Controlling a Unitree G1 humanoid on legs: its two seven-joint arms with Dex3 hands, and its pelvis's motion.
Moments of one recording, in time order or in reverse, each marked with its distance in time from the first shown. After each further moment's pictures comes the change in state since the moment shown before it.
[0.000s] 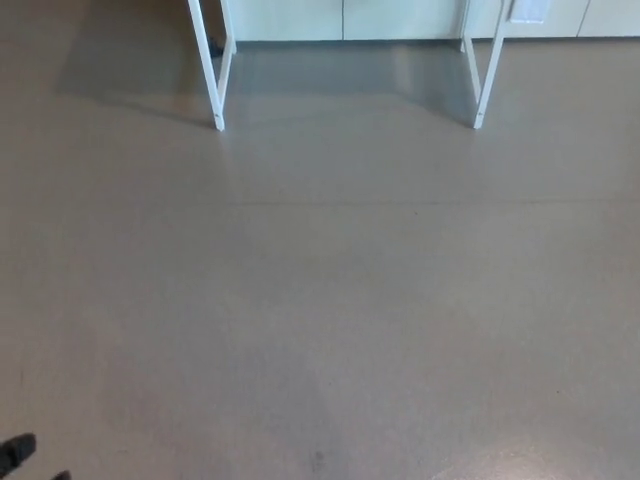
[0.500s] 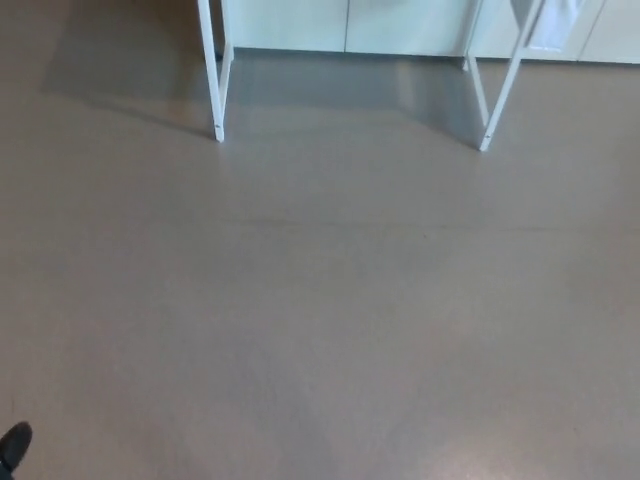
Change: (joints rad) left_arm -0.024 0.031 0.139 -0.019 -0.135 0.000 -0.144; right_arm 0.043 0.038 -0.125 -0.222 0.174 0.138 0.054
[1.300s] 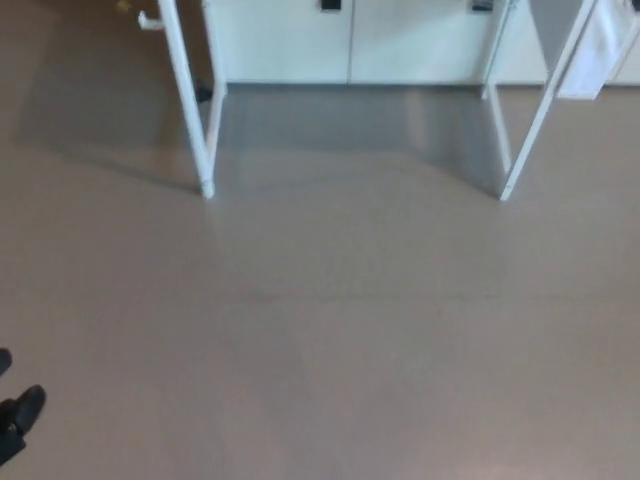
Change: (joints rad) left_arm -0.082 0.007 -0.017 0.027 -0.032 -0.004 -0.023; right_arm -0.118 -0.010 -0.014 0.035 0.037 0.077 -0.027
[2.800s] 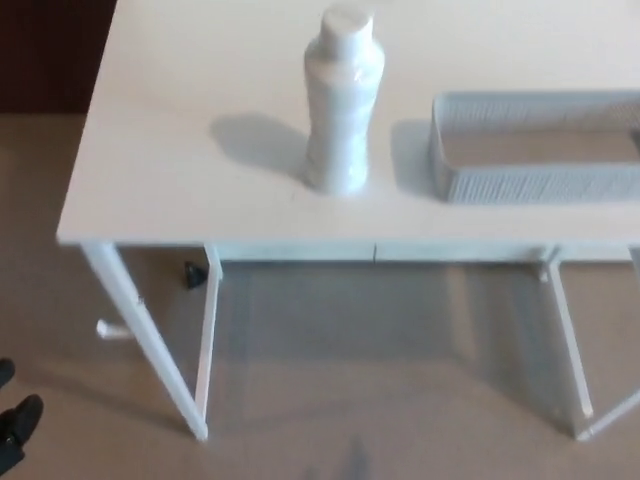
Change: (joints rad) left_arm 0.018 0.026 -0.036 0.032 0.000 -0.017 -0.029; right_arm 0.076 0.001 0.033 -0.008 -0.007 0.000 -0.002
